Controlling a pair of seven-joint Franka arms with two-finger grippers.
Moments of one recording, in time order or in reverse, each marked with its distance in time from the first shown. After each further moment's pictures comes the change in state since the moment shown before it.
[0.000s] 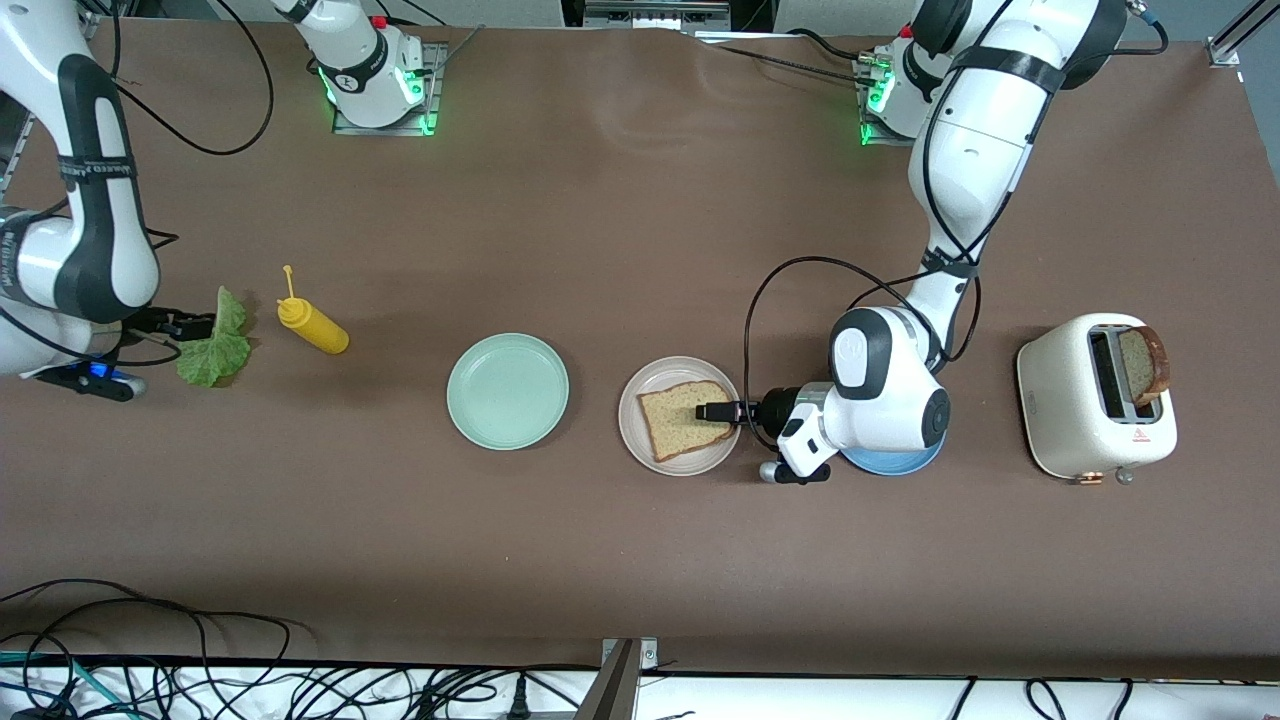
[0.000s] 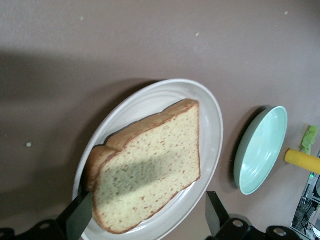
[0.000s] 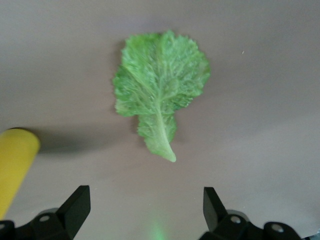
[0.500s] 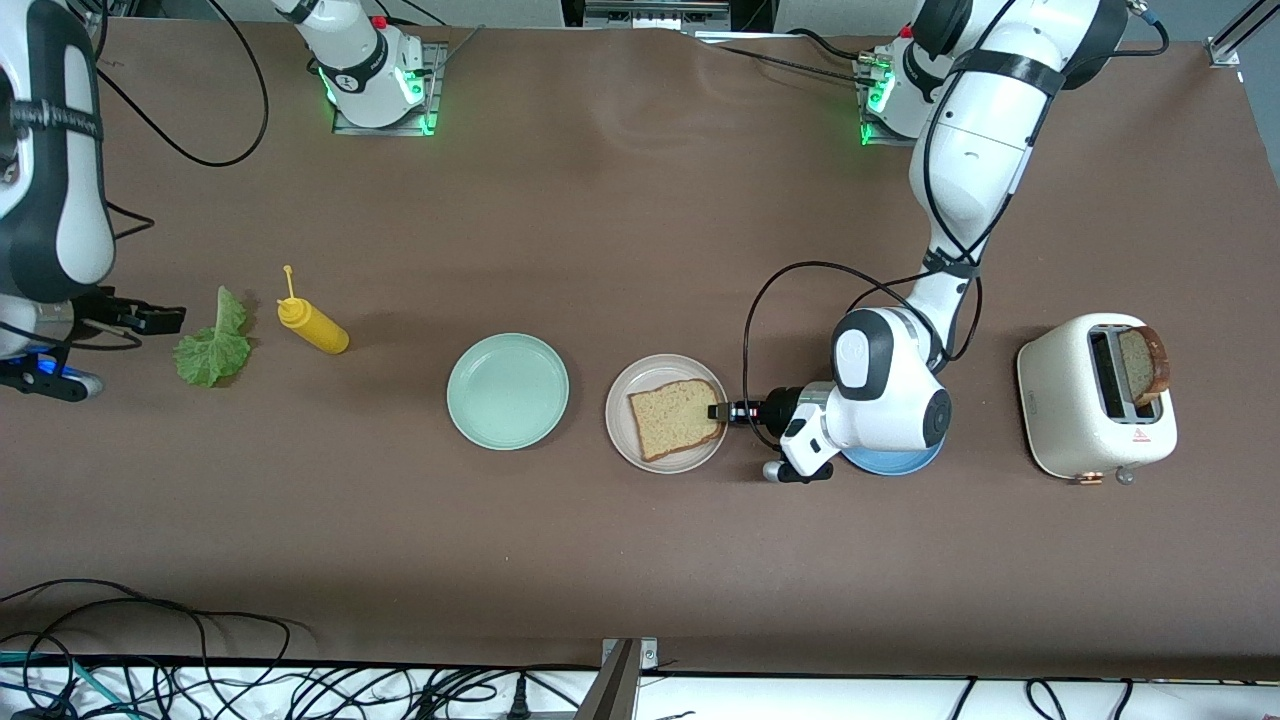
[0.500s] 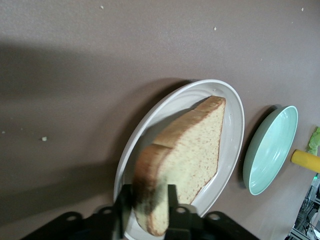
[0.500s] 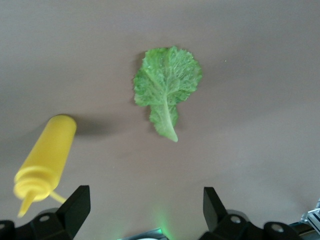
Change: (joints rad) left arm 0.002 0.009 0.003 -0.025 0.000 -0.001 -0.002; right arm 0.044 -0.030 0.003 0.194 0.000 -0.182 0.016
